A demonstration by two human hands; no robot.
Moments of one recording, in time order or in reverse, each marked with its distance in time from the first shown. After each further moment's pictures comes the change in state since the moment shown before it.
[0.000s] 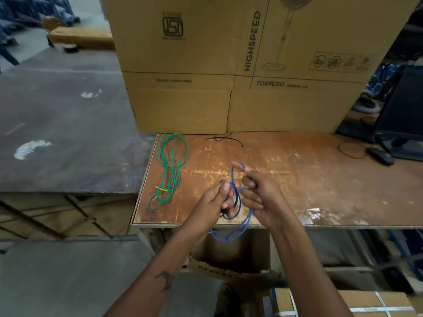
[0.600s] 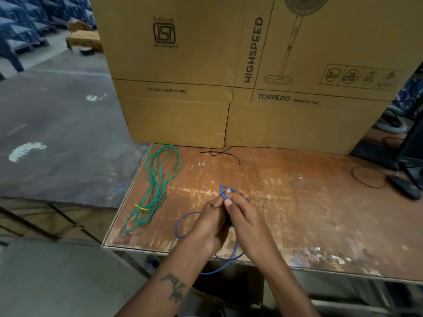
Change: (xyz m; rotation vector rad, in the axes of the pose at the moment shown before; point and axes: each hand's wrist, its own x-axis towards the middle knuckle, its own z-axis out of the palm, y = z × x) left_hand 0.101 0.003 0.065 -0.592 0.278 -0.352; right_hand 0.033 -0.012 -0.043 -0.829 -0.097 -0.401
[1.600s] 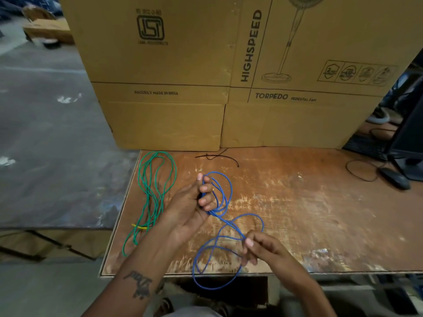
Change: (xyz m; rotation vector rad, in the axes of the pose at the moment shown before) left_hand 0.035 0.093 -0.054 -0.271 -0.171 -0.018; right_hand -0.003 0.077 -0.016 0.319 -0.255 0.212
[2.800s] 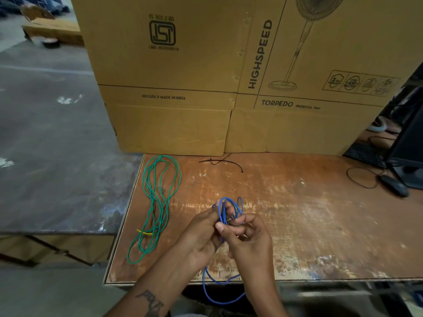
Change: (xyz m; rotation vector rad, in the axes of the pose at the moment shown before) left_hand -0.017 -0.025 -0.010 0.115 0.173 -0.196; right_hand 0.044 -0.052 0.108 0.165 0.684 -0.087
